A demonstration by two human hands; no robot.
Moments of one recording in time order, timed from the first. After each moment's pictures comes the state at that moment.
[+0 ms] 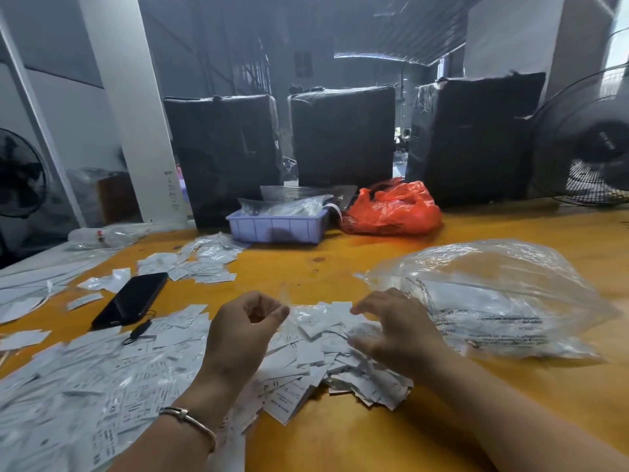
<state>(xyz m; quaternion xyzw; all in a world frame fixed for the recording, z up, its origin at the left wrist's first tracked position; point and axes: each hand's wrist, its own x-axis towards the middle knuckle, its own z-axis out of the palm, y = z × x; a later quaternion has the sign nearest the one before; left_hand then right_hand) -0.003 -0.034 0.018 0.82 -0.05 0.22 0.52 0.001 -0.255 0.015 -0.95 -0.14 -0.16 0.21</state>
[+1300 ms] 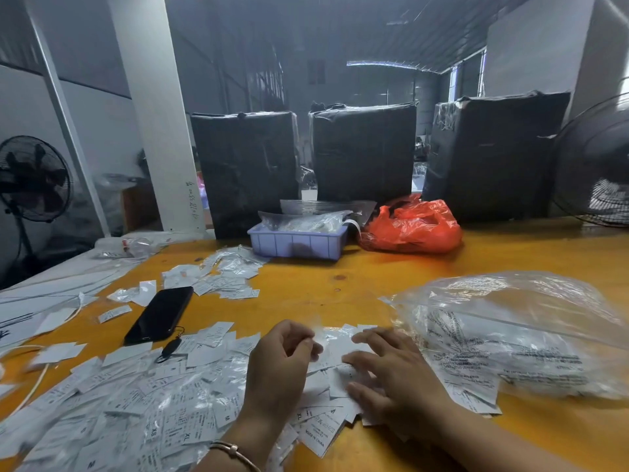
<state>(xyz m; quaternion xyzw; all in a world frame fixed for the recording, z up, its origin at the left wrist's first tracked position) -0.006 -0.037 0.015 0.79 -0.03 0.18 0.59 0.008 -0.227 -0.011 -0.94 -0.26 -0.16 0.13</state>
